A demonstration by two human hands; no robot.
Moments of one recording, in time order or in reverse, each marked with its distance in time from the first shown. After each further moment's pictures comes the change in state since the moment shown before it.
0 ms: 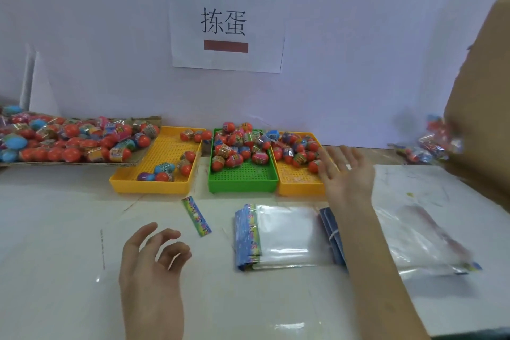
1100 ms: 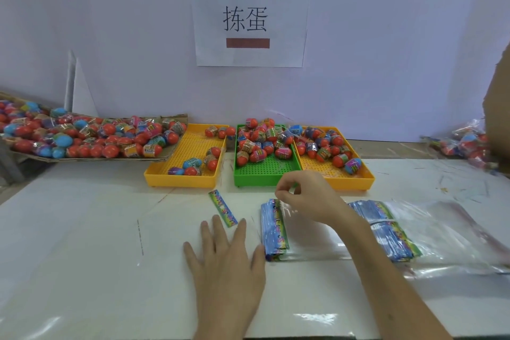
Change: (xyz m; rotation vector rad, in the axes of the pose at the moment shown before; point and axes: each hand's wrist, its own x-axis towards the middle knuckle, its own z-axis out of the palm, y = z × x) left_hand -0.011 -0.032 0.009 1.861 -0.384 0.253; right_hand -0.017 0.067 0.004 -1.691 -0.802 -0.374
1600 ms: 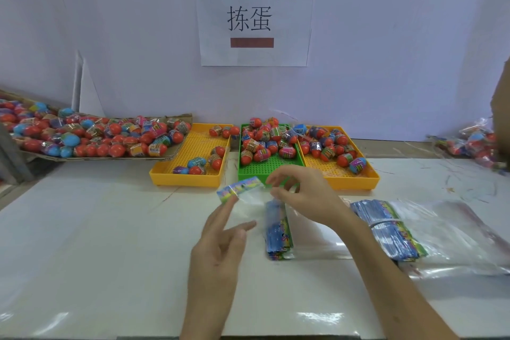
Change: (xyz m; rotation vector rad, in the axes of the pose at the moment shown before) left_hand -0.012 -0.015 -0.019 -1.158 0.209 0.226; right_hand -0.006 -0.020 0.001 0.171 0.045 -0.092
